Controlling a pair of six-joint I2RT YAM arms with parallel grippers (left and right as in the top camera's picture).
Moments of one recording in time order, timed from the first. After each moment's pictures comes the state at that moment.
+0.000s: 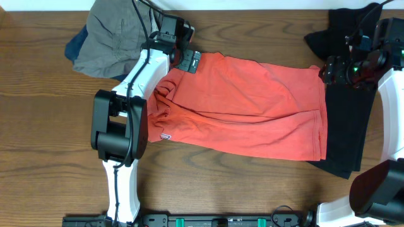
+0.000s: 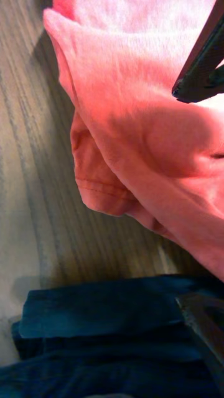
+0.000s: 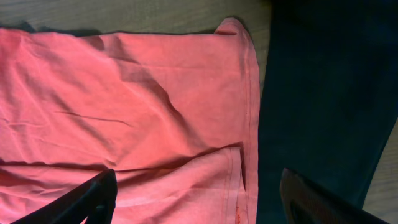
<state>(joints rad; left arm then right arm) -0.26 2.20 1.71 -0.55 0.02 0.11 -0.24 1.69 1.58 -1.07 -0.21 -0.02</state>
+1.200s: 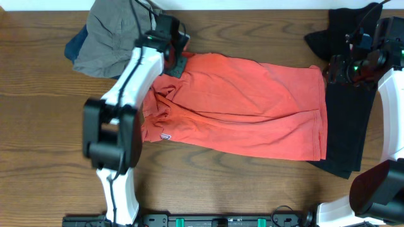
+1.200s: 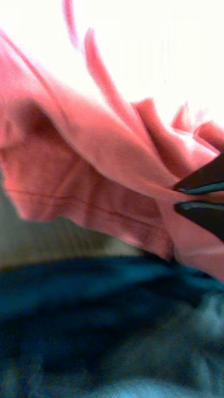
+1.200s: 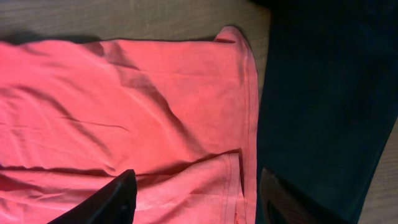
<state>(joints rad) -0.24 2.07 1.72 -0.83 -0.02 0.16 -0.24 1.69 1.58 -1.05 -0.21 -0.02</state>
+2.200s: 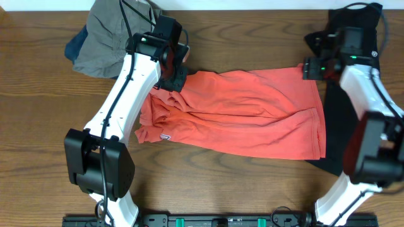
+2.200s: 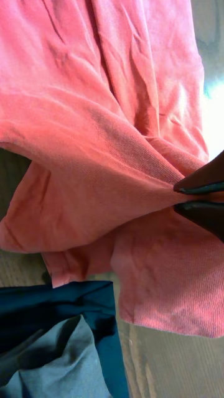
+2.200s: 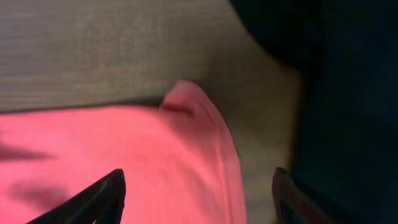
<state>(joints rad) -0.30 1.89 1.71 -1.17 0.01 0.06 -0.12 1.98 1.40 -0.47 -0.07 -0.07</state>
